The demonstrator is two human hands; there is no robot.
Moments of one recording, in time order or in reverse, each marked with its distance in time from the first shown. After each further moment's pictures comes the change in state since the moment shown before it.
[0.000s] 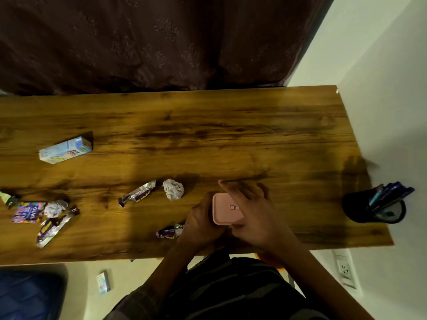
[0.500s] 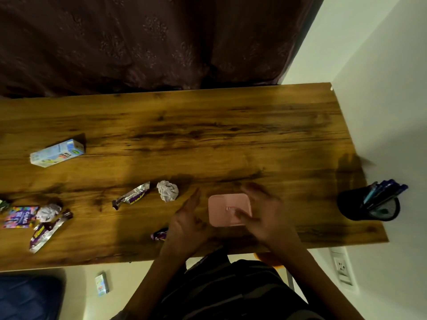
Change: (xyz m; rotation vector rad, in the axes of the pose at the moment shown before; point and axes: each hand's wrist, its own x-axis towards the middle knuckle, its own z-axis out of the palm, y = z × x) left_hand -0.017 0.001 -0.024 0.063 0.035 -0.029; right_hand -0.016 0.030 0.014 0.361 0.251 0.180
